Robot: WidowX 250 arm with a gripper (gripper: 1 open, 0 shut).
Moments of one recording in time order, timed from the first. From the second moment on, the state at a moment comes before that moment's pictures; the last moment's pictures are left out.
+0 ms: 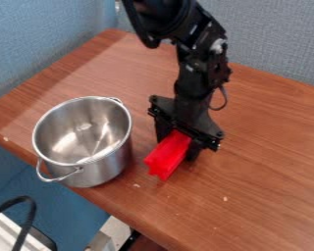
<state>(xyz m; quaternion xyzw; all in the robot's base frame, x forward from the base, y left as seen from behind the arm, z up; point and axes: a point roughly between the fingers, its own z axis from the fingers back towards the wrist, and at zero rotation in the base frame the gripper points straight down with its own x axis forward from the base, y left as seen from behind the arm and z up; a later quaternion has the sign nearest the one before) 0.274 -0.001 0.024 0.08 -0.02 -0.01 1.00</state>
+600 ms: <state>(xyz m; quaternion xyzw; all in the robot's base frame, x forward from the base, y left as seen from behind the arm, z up) 0.272 -0.009 0.024 0.08 0.01 -0.04 1.00</state>
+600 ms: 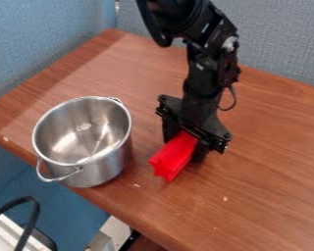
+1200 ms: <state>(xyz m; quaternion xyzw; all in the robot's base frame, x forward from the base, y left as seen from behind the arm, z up) 0.261 -0.009 0.025 0.07 0.04 -0.05 1.00</state>
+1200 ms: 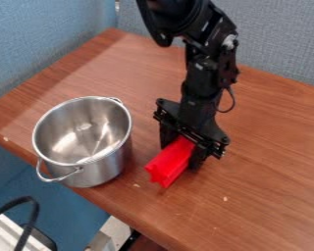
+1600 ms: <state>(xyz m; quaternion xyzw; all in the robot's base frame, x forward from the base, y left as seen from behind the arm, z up) 0.256 -0.010 0.024 0.06 0.05 -0.05 1.00</state>
